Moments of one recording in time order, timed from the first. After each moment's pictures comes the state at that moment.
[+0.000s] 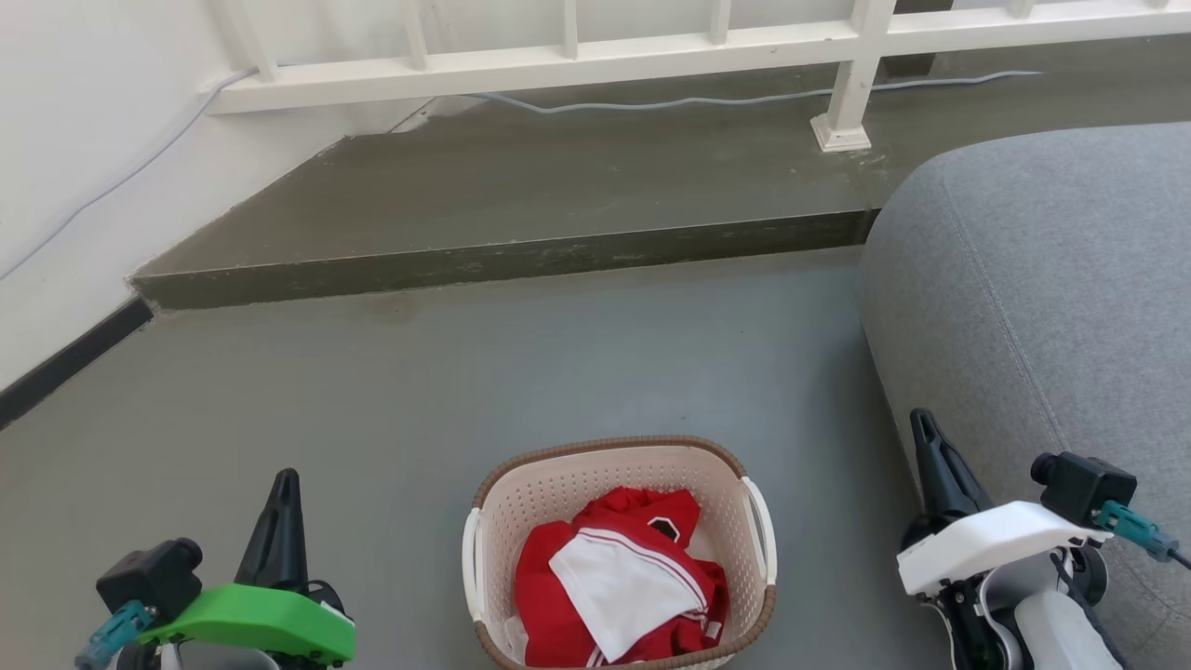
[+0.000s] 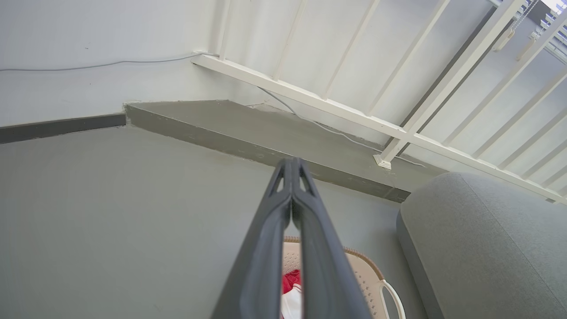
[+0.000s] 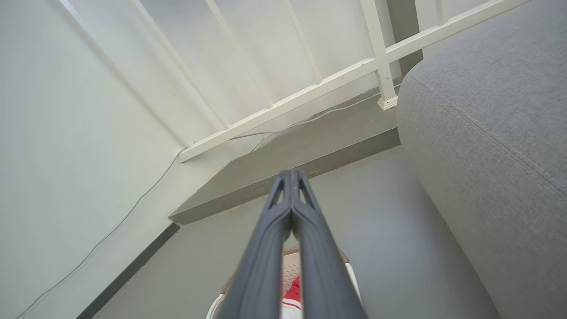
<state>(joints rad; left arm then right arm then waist) 0.02 0.03 -0.06 0.21 -0.56 -0.10 -0.19 -0.02 -0.06 0.13 0.30 0.52 0.08 -0.20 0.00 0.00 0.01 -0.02</state>
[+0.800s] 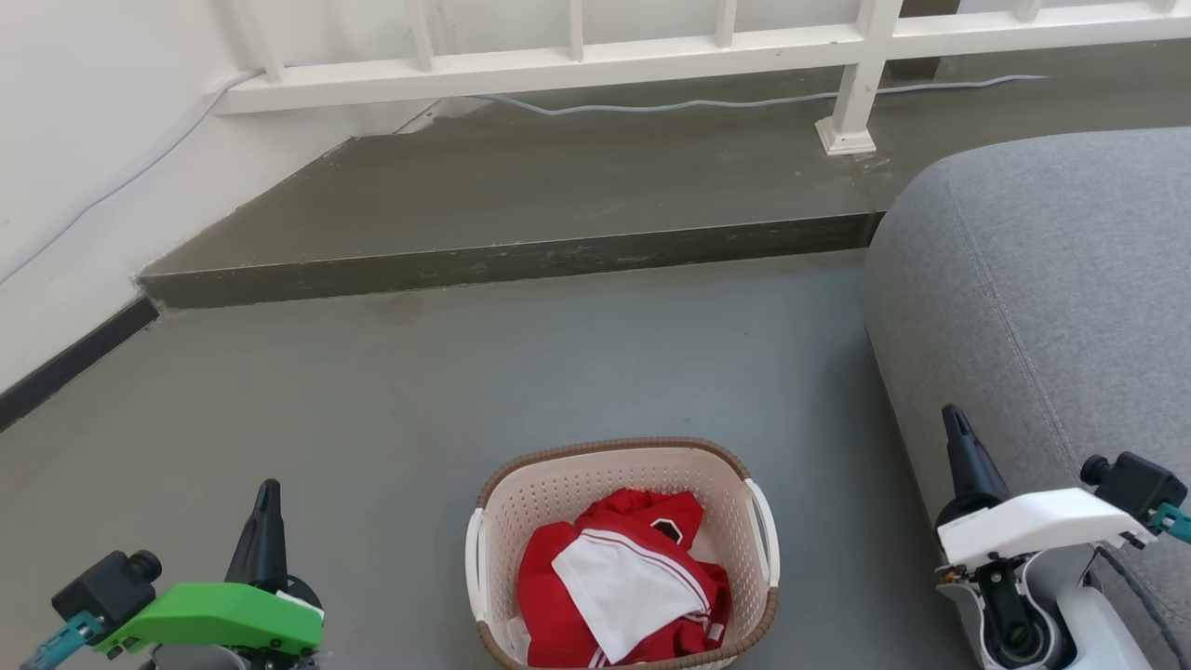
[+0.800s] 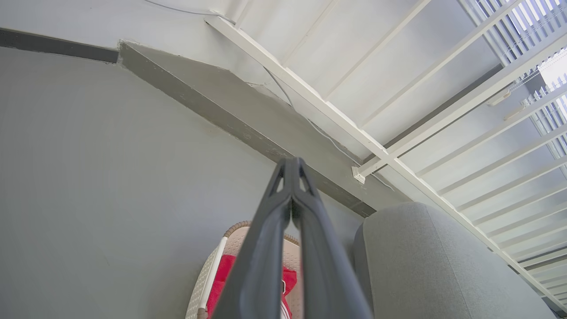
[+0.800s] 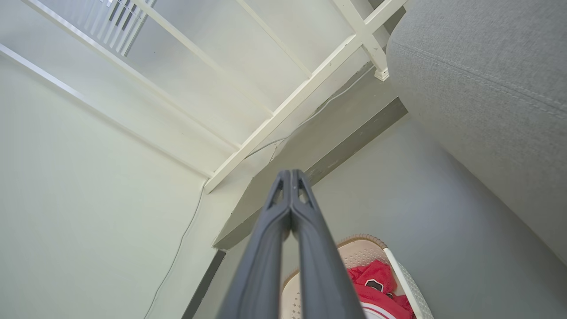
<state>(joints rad) 0.02 0.03 -0.02 0.23 -0.85 -0.10 -0.10 -0.03 -0.05 0.06 0.30 0.82 0.09 -0.11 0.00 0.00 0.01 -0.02</state>
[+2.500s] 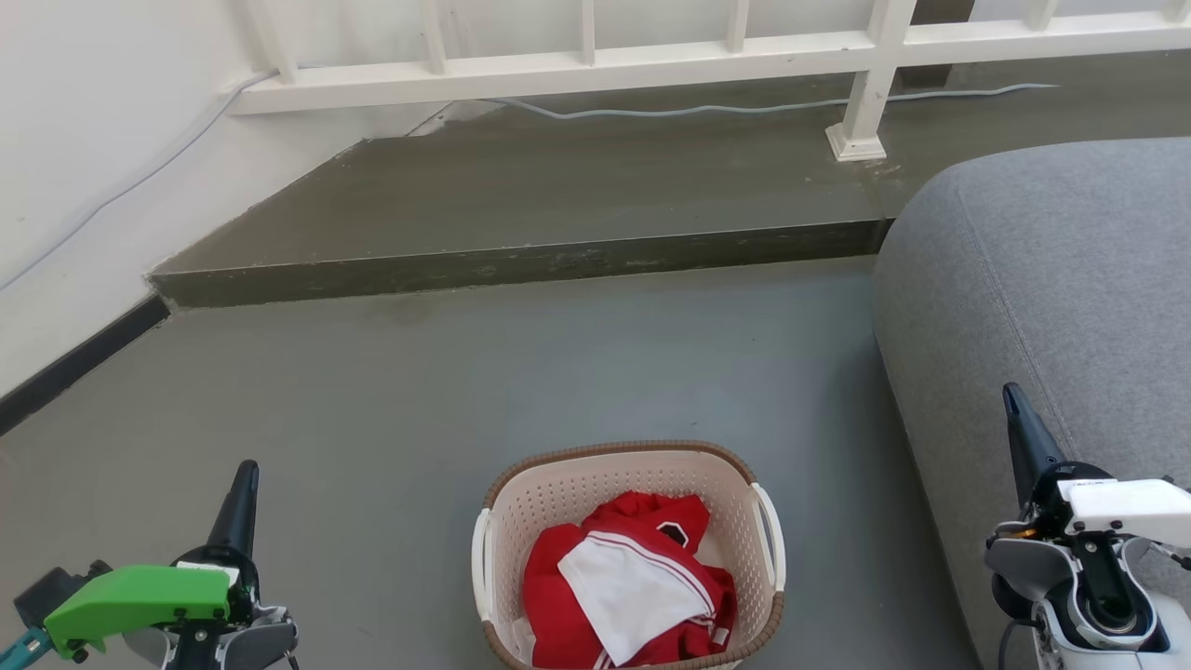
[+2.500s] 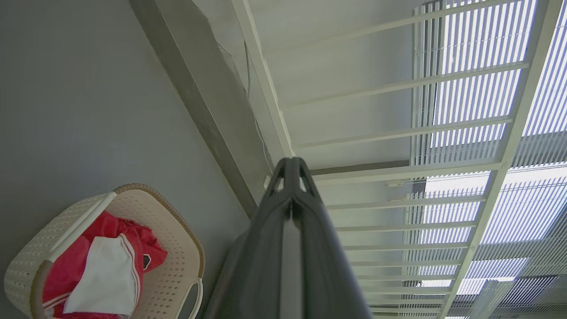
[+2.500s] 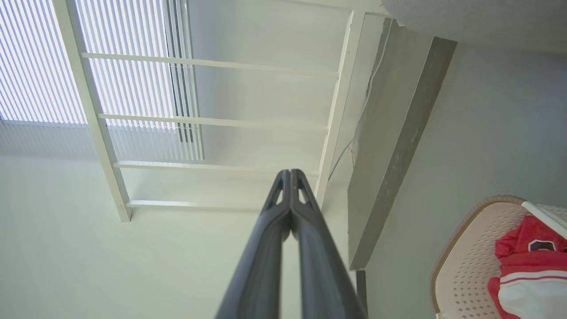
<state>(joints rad) -0.04 0.03 0.06 0.27 -1.47 -0.12 0.07 -0.05 -0.04 -0.10 0.29 1.47 0.11 0.07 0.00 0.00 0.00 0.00</state>
